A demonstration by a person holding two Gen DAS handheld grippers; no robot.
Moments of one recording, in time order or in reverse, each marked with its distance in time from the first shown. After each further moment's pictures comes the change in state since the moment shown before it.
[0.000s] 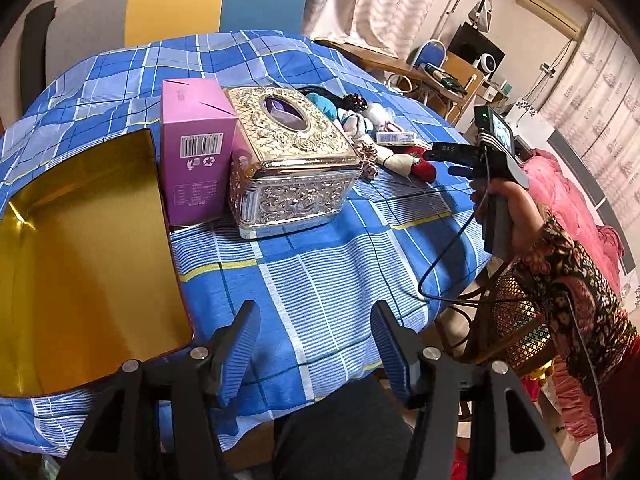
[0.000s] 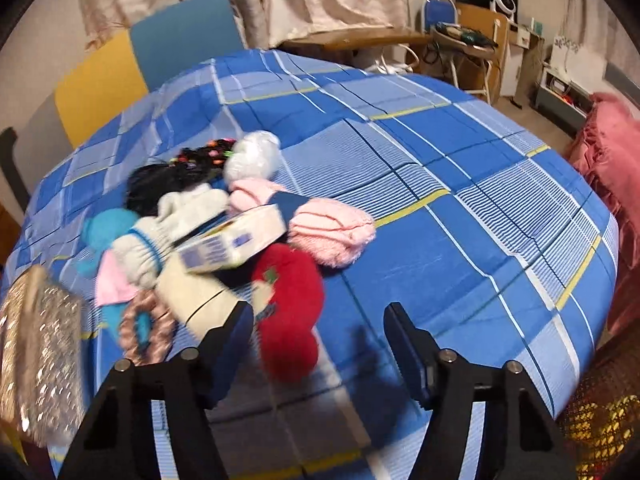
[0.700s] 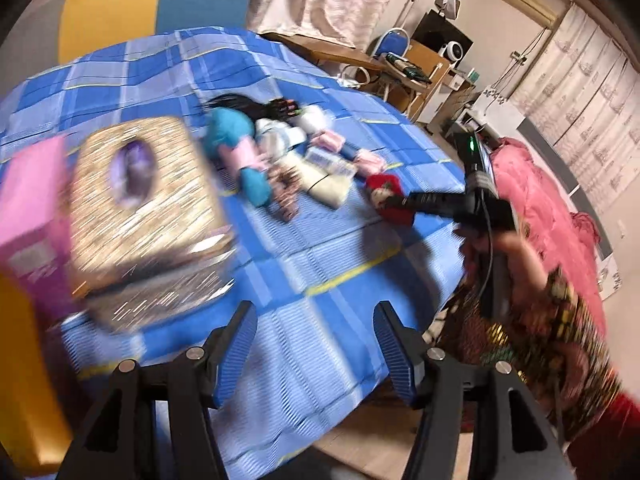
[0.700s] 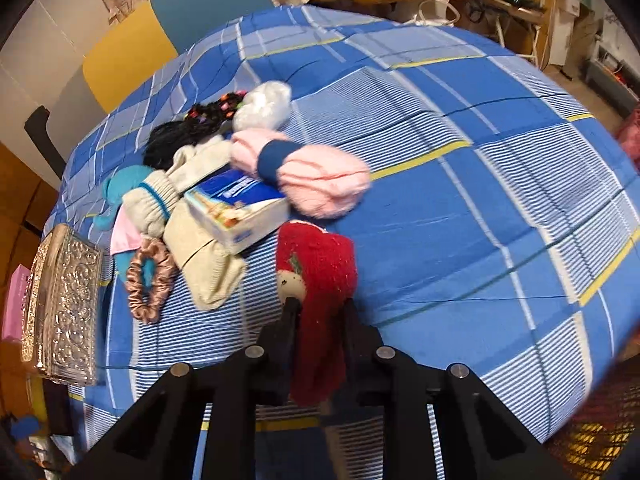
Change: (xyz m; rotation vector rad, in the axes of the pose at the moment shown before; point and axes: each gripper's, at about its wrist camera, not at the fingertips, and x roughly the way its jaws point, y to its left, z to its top) left arm 0.082 -0.085 0.086 0.057 0.034 -0.136; right arm -0.003 -0.049 -0.010 -0.018 0.148 0.160
